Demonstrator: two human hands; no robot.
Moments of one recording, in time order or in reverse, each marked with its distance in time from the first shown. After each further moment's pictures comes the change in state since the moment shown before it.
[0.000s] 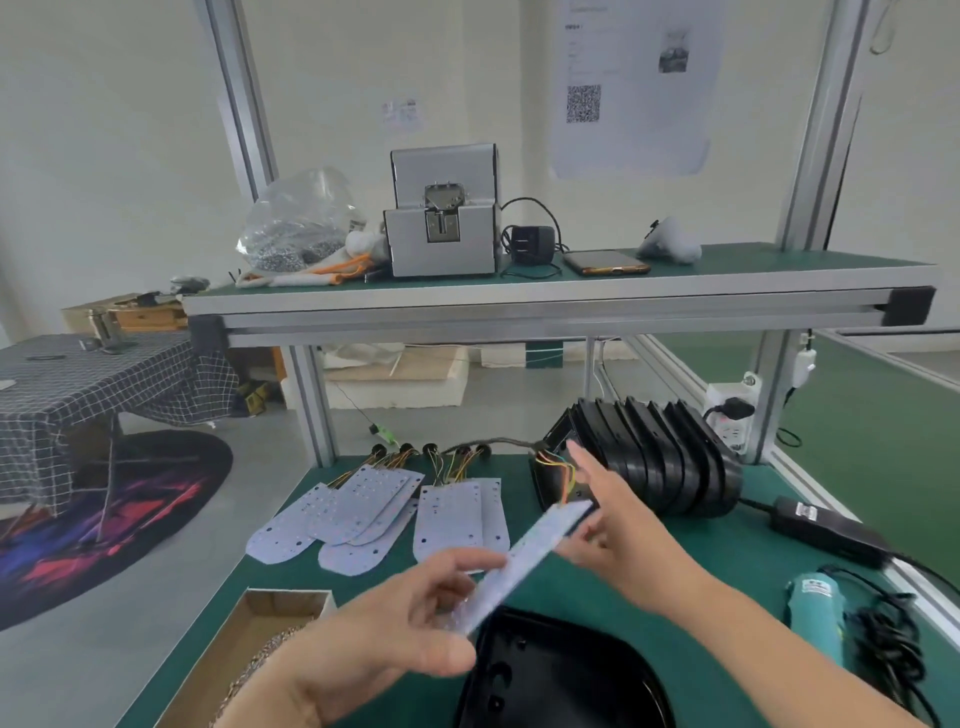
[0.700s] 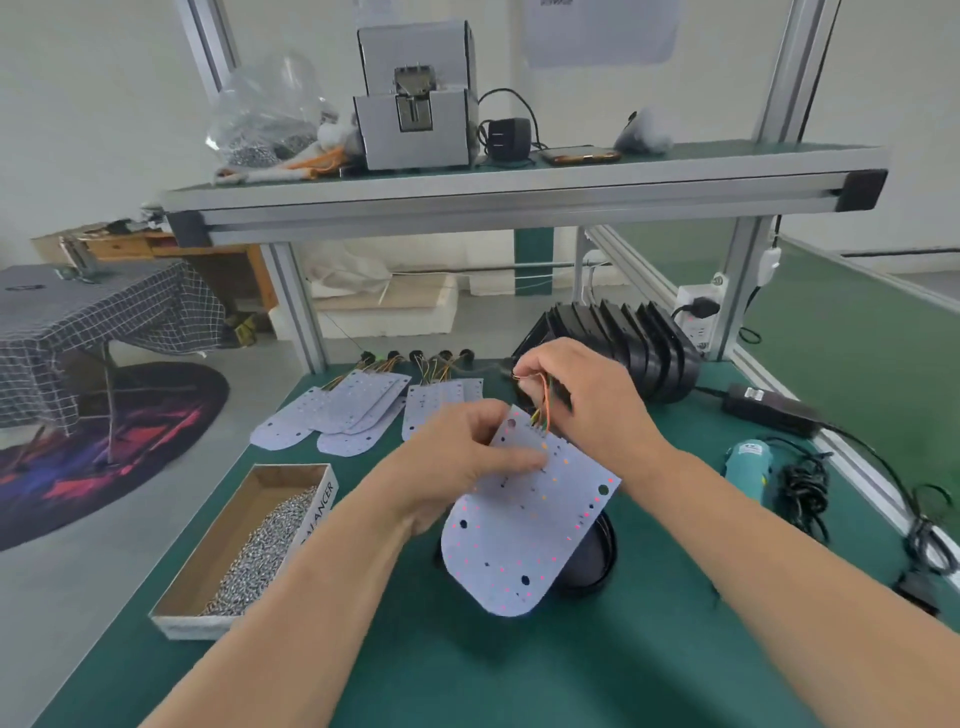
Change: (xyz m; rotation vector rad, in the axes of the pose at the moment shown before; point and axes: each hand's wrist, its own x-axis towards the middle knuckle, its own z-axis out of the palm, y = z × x) left_hand 0.024 0.030 0.073 0.137 0.279 0.047; right_hand -0.041 -0.066 -0.009 -0.197 0.325 -0.417
